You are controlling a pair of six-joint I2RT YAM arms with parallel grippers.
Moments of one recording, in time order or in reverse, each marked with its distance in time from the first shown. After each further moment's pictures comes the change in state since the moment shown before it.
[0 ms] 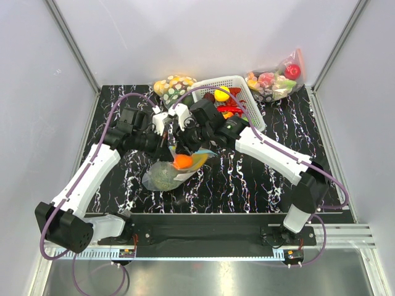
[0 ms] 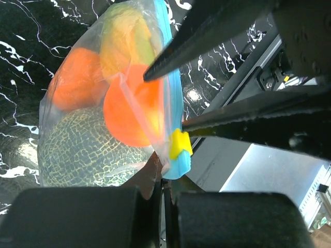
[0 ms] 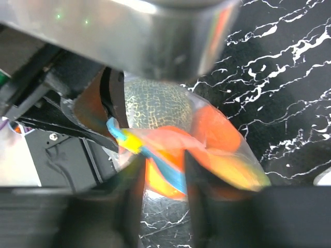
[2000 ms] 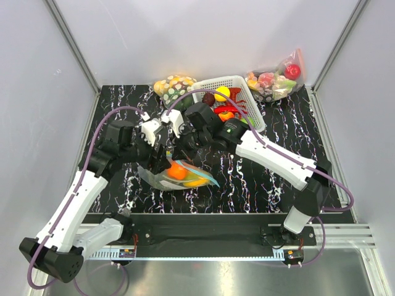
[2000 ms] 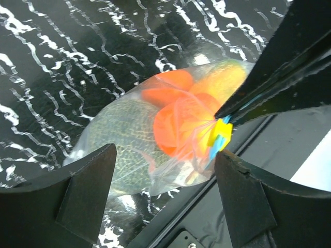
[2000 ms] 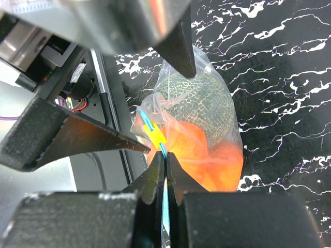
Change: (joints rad) left arm -0.018 -0.269 -0.128 0.083 -0.218 0.068; right arm 0.068 -0.025 0.058 -0.084 -0.063 -0.007
